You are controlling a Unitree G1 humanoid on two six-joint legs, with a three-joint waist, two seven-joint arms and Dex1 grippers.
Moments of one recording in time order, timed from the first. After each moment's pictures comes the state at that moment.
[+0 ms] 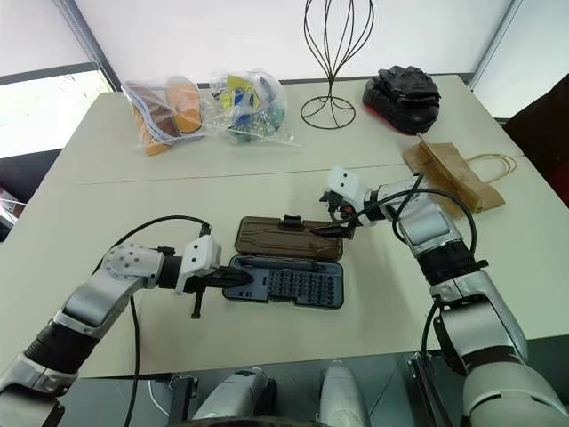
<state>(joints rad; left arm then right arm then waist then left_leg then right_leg) -0.27 0.69 -0.29 -0.12 -0.25 0.23 -1.13 -0.81 -0.59 0.31 0.42 0.04 0.36 1.15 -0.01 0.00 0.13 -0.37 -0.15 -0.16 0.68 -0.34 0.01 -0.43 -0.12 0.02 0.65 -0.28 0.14</state>
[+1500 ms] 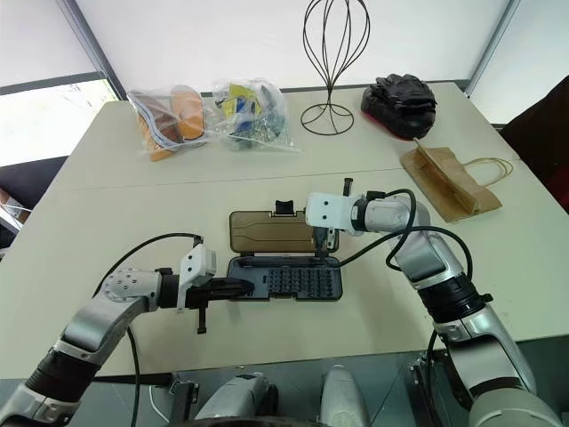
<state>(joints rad) -0.13 0.60 -0.19 -0.18 -0.36 0.36 -1.04 -0.59 -0.62 0.29 -0.01 -0.24 0.10 0.93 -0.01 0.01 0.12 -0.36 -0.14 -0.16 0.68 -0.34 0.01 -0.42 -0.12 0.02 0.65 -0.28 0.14</state>
